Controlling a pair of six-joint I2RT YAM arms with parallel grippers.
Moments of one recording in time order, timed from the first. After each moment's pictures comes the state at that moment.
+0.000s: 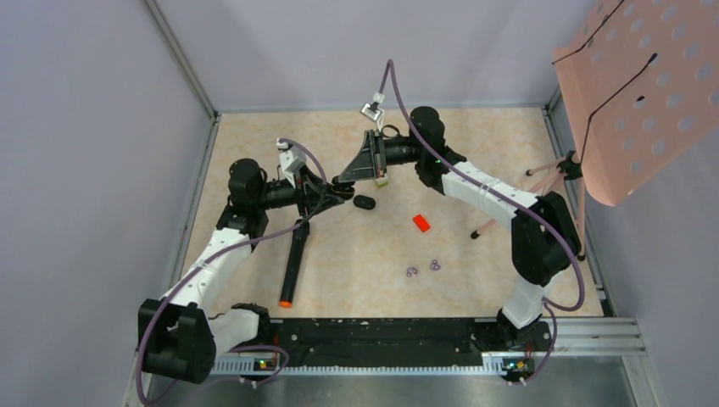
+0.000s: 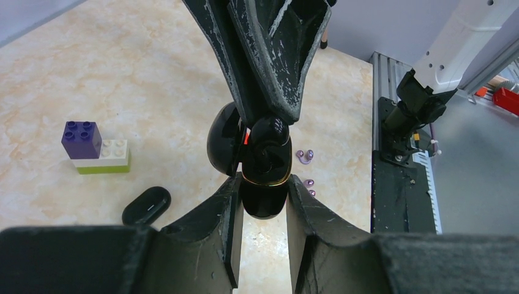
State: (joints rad) left arm -0.19 1.12 0.73 0.31 1.13 -0.16; right arm 0.61 1.75 1.36 0.38 -1.10 0.89
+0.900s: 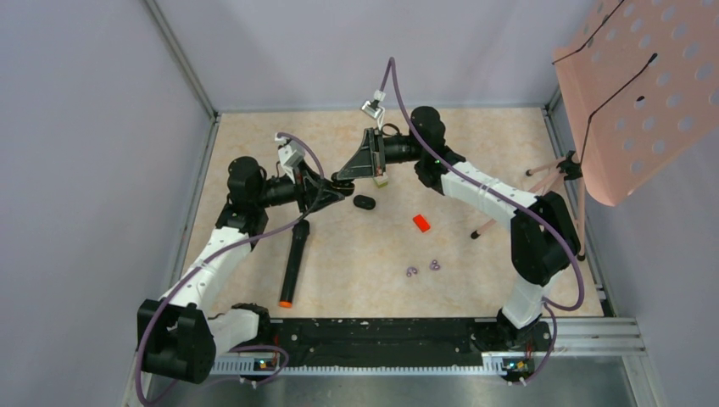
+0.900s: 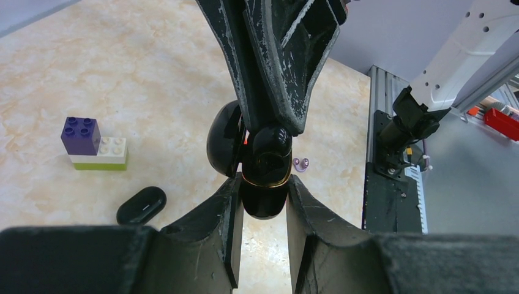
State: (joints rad) left arm -0.19 1.12 0.75 0.31 1.10 -0.23; right arm 0.62 1.76 1.36 0.43 -1.08 0.89
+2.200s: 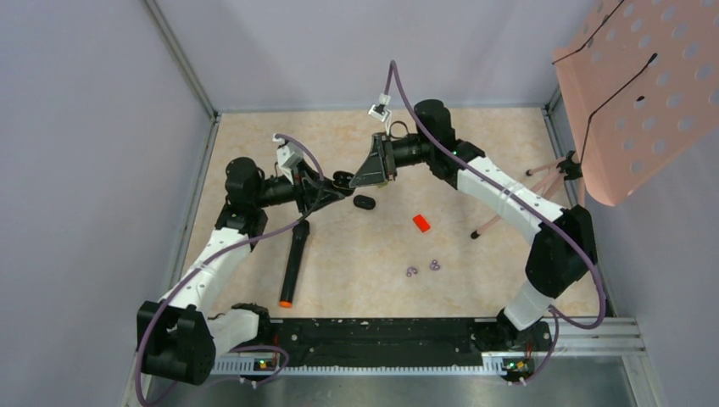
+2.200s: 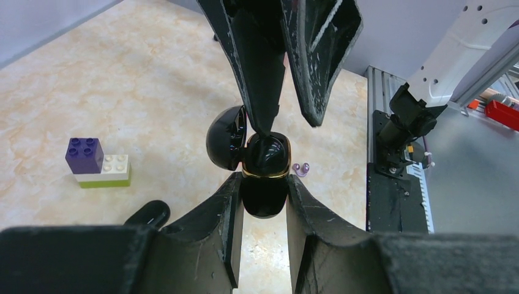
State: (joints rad) left arm -0.18 1.11 0.74 0.37 1.13 -0.24; right arm 0.60 1.65 1.42 -0.07 -1.04 0.54
